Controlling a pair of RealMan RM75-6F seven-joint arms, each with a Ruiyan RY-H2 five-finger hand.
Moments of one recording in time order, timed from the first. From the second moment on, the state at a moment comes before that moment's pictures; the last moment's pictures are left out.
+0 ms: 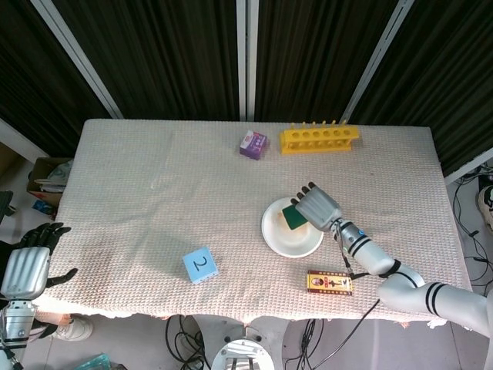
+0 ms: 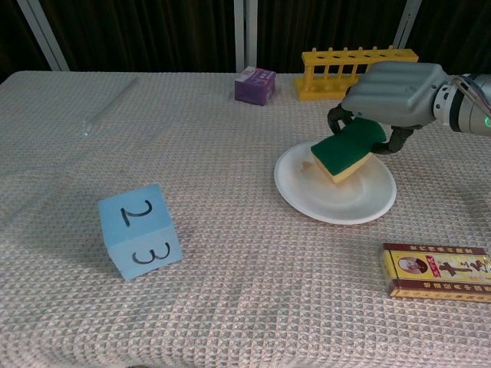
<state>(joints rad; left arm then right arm) -0.05 -1.21 -0.02 -1.55 1.47 1.49 0.08 0.81 -1.43 0.12 -1.37 -1.38 0.76 -0.63</state>
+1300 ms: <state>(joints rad) -0.04 -1.24 -0.02 -1.48 1.48 1.50 0.01 0.81 -1.52 0.02 -1.32 -1.45 0.86 -0.77</state>
